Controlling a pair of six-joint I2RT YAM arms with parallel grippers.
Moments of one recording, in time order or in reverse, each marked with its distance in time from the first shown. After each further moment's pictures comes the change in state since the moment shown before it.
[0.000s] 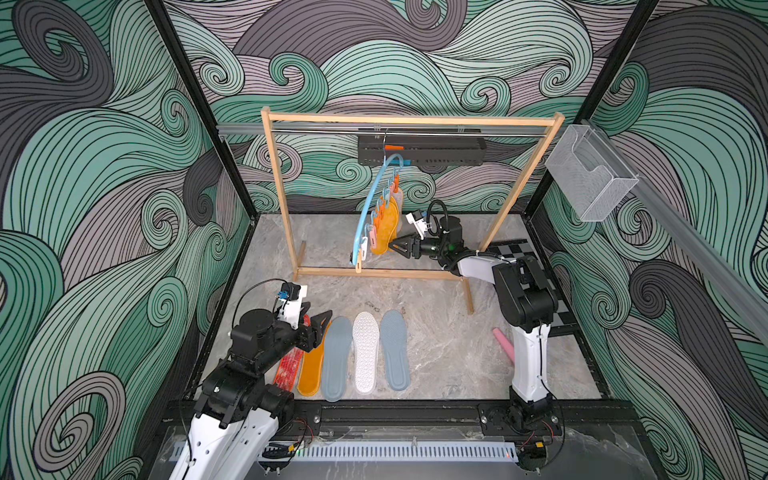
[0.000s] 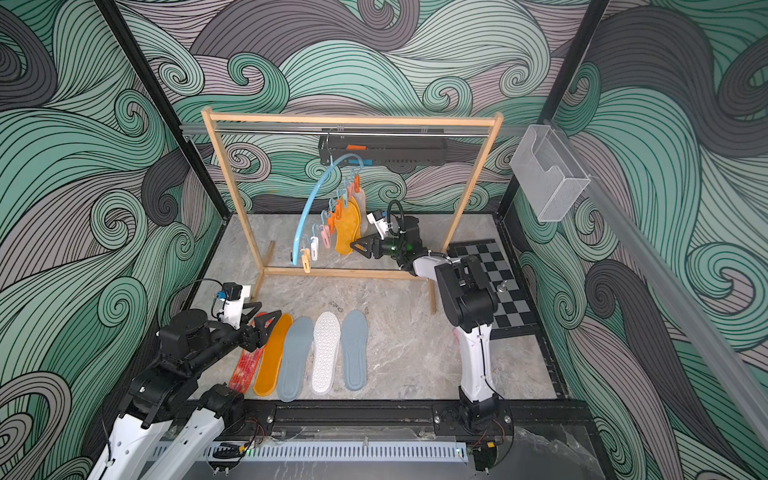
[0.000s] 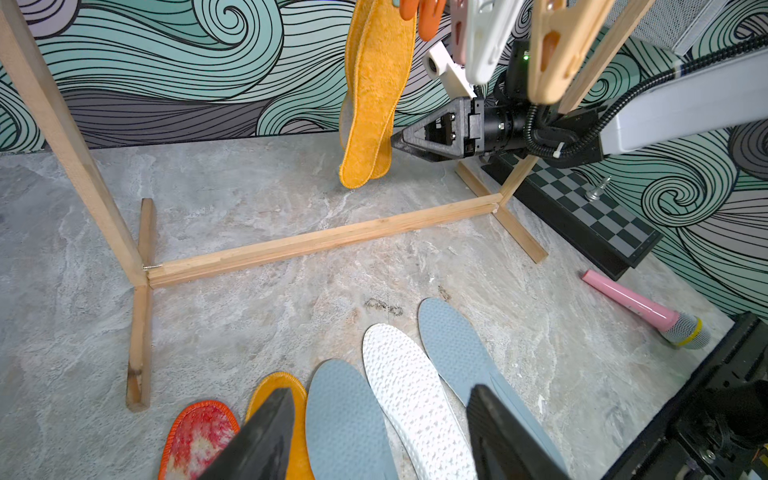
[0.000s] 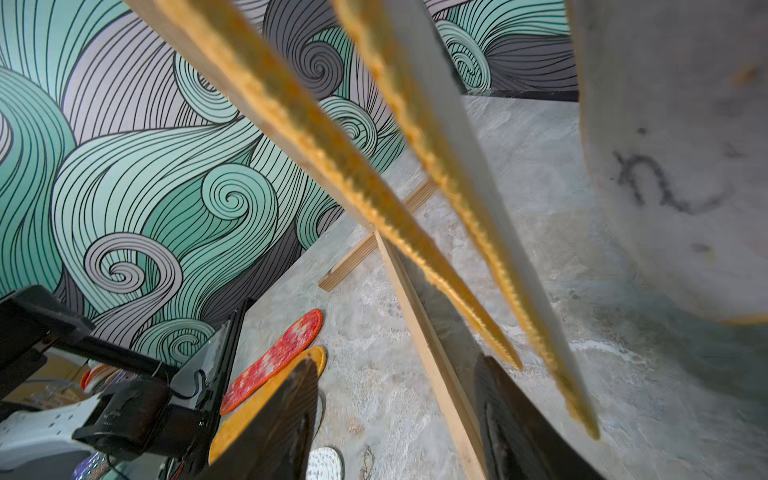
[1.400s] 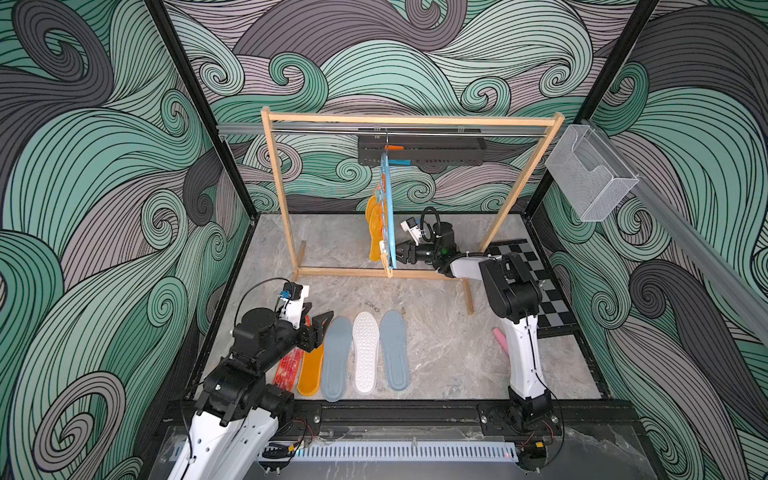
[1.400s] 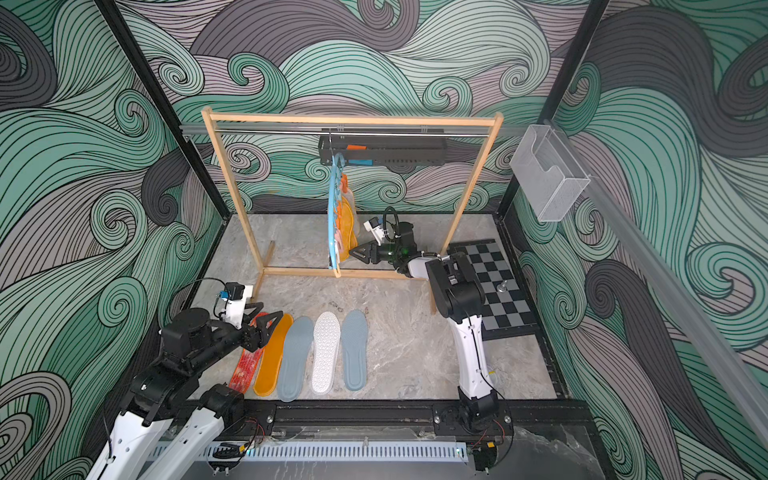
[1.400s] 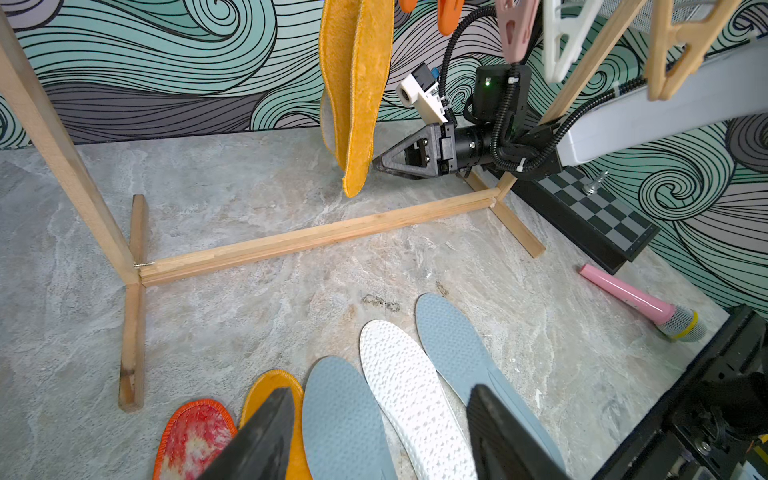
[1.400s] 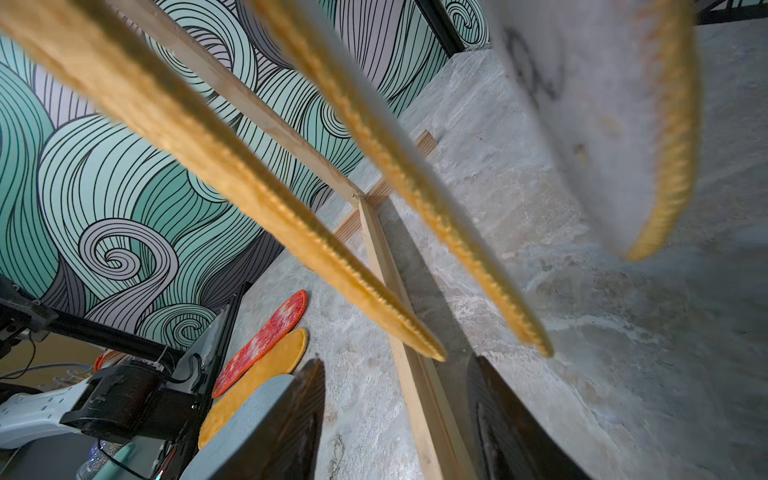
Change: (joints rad) left arm -0.012 0.013 0.000 0.000 0.001 0.001; right arm -0.006 0.141 0.056 0.016 -0.034 -0.002
